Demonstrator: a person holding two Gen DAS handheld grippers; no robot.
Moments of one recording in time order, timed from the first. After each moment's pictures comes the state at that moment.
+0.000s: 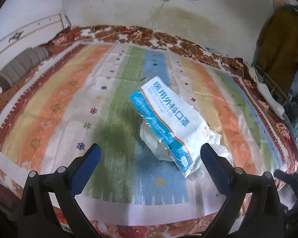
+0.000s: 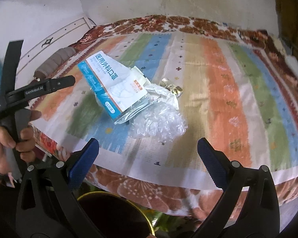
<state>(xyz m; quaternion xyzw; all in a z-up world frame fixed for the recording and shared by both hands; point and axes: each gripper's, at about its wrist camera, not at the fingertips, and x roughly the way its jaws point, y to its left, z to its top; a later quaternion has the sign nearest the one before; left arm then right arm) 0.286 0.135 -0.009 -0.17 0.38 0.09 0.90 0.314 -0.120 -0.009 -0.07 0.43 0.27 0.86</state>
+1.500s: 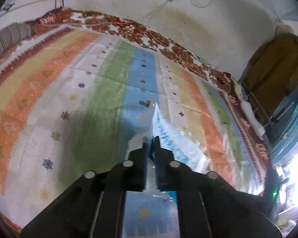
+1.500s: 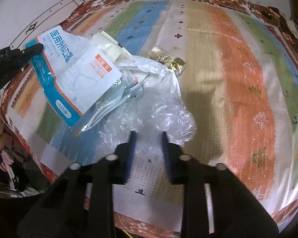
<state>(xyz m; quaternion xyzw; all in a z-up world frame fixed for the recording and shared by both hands) 0.344 0.171 -0.032 -0.27 0.36 0.01 0.90 0.406 -0.088 -0.096 -0.09 0.51 0.26 0.81</state>
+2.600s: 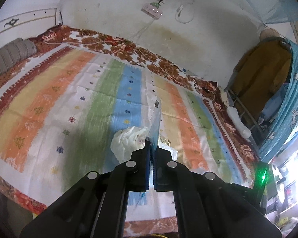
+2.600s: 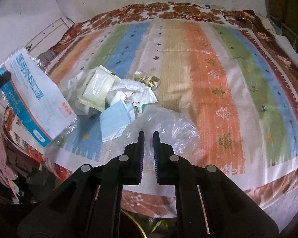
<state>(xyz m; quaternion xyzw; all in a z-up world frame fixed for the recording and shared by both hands) 0.258 0.138 0.050 -0.25 0.32 0.01 0.91 0.362 -0.144 -0.022 -0.04 0.47 0.22 0.86</state>
